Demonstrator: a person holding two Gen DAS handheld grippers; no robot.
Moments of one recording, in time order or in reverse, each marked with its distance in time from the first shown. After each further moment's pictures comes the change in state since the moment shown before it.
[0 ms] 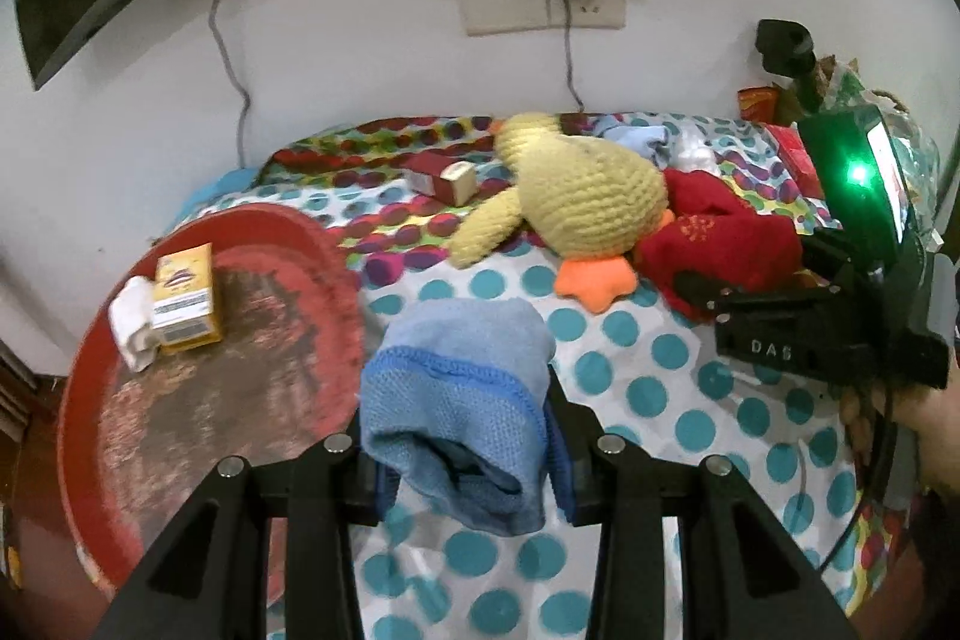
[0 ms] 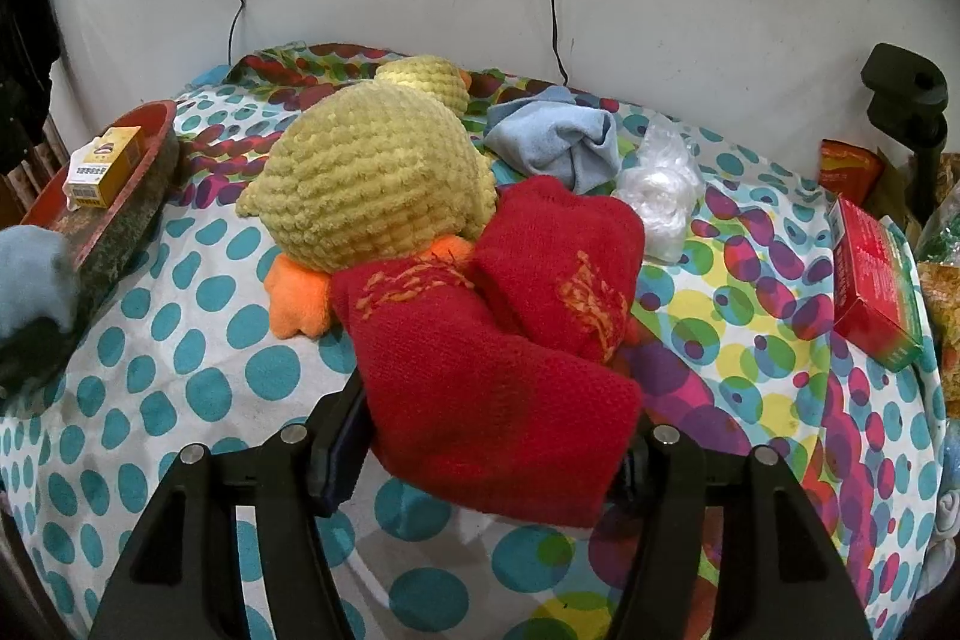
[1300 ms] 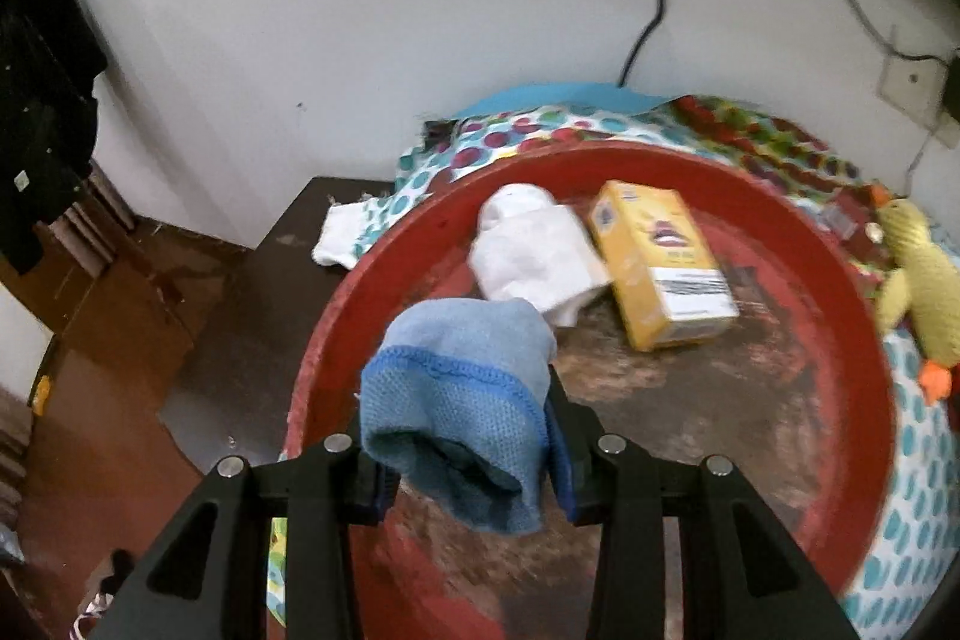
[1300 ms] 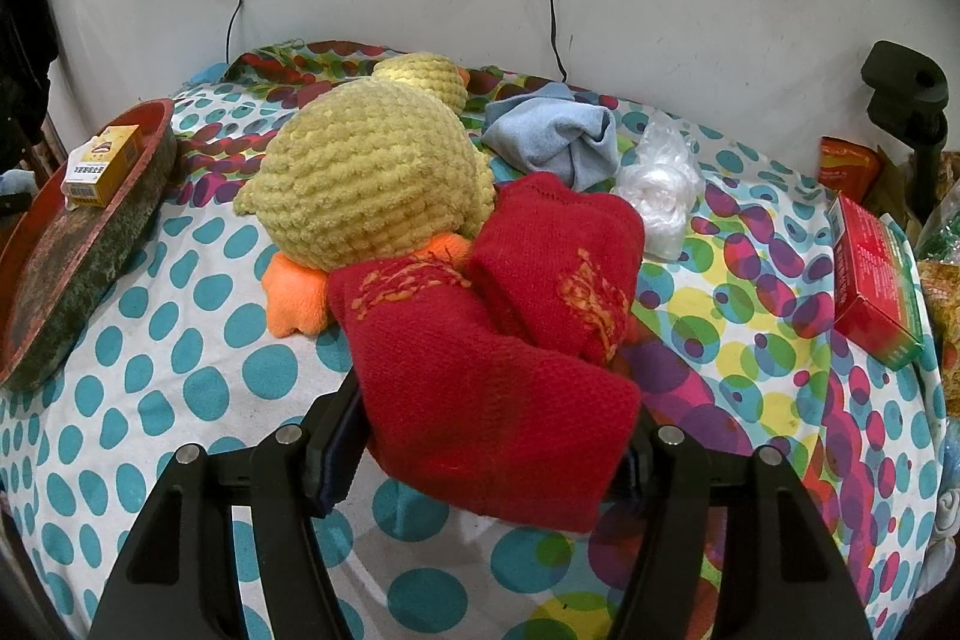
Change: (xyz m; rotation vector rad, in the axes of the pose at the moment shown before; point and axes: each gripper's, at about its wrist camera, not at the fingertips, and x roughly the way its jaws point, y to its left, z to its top) left arm 0.034 0.276 -0.016 -0.338 0.166 0.284; right arm -0.001 0.001 0.000 -0.002 0.001 -0.009
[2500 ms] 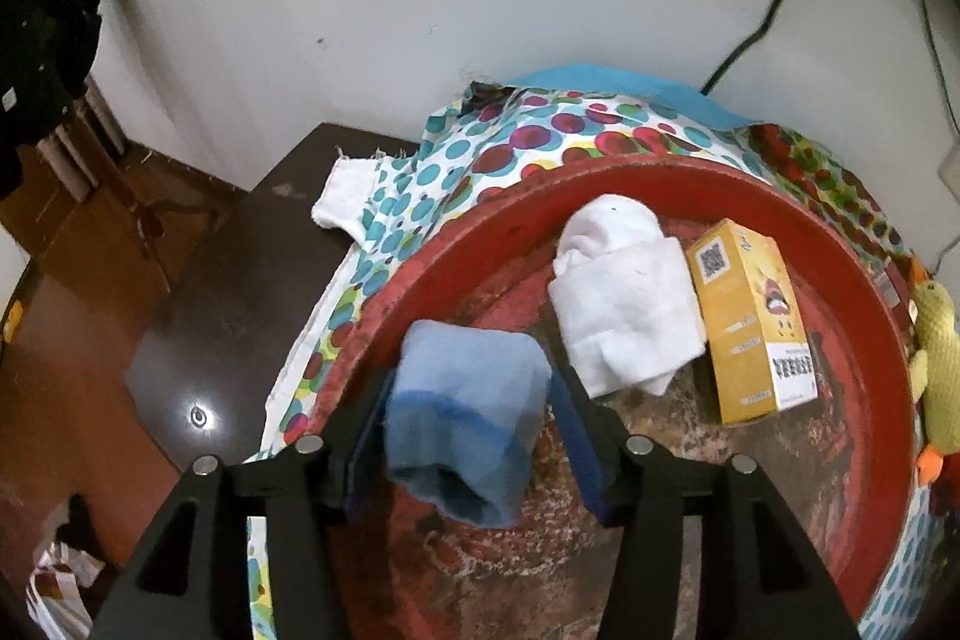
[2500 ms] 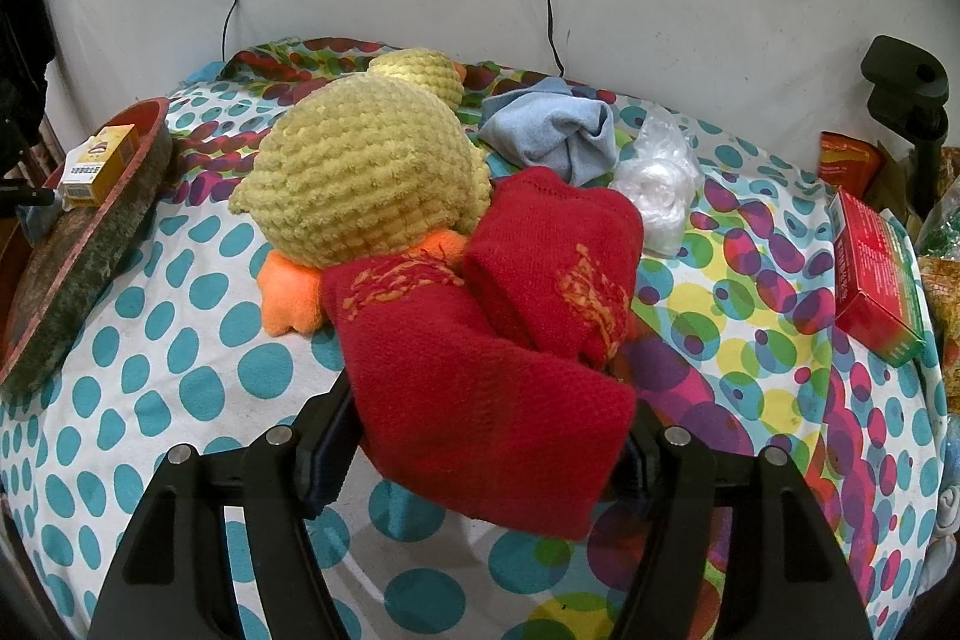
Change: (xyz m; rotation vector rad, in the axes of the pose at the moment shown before) left arm 0.047 0.040 0.023 -0.134 0.082 -0.059; right arm 0.000 -0.002 0.001 -0.001 0.003 0.001
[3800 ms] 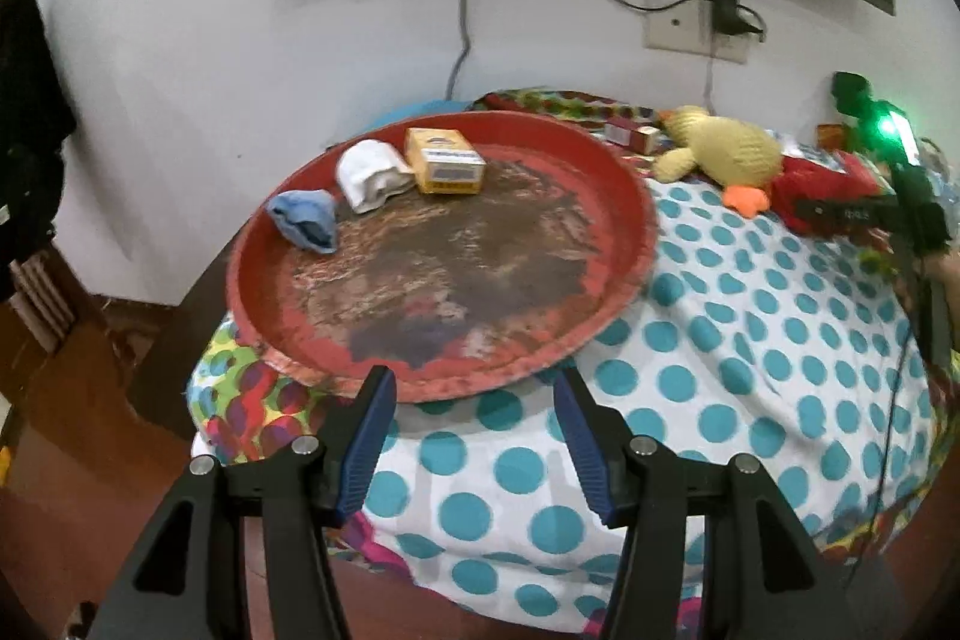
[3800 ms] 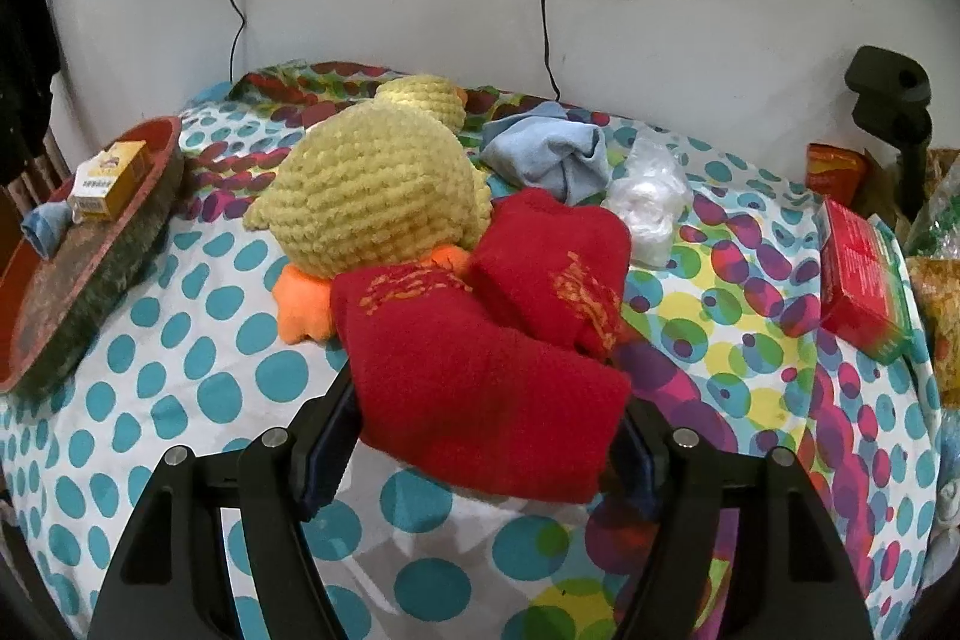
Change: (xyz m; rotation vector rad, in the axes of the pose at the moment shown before) left arm -0.151 -0.082 -0.229 0.307 -0.297 -0.141; right arm -0.018 -0.006 -0.005 0.029 -0.055 0.015
